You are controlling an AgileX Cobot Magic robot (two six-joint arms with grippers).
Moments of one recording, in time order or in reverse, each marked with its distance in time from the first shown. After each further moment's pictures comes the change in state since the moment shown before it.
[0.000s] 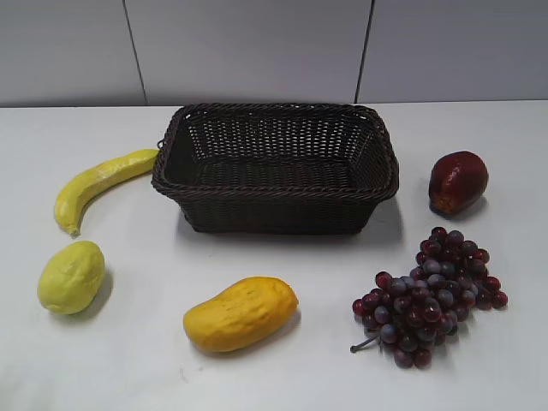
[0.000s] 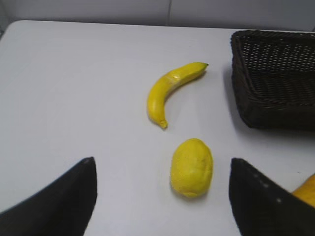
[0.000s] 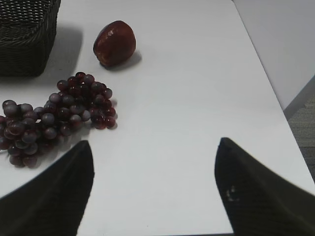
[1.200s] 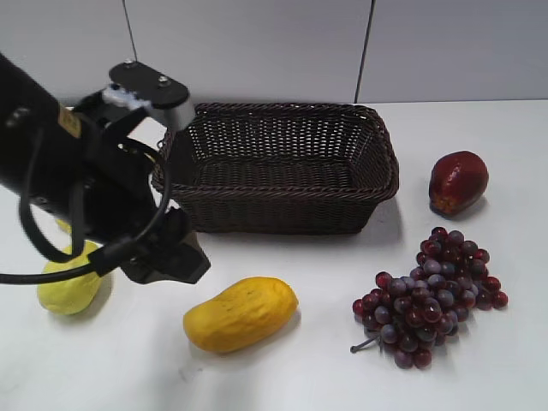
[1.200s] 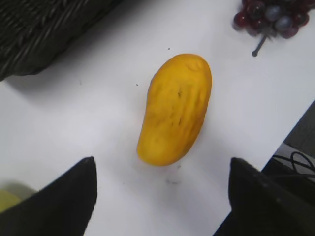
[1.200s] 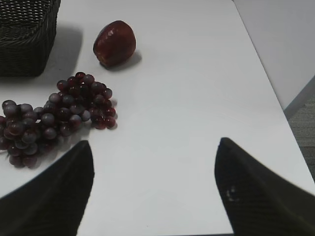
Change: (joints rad) left arm -0.648 1.003 -0.398 -0.108 -0.013 0.284; right arm 0.000 0.000 0.000 0.000 0.000 0.000
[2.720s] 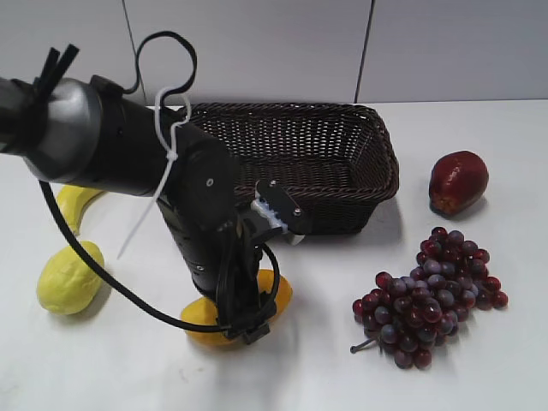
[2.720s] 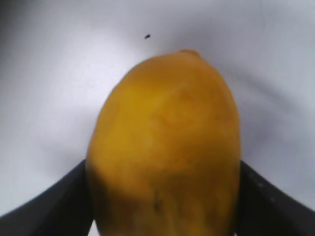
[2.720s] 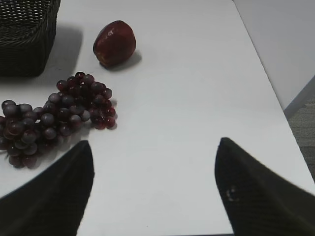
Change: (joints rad) left arm -0.128 0.535 -0.209 0.180 -0.072 0.002; right arm 0.000 0.000 0.000 0.000 0.000 0.000
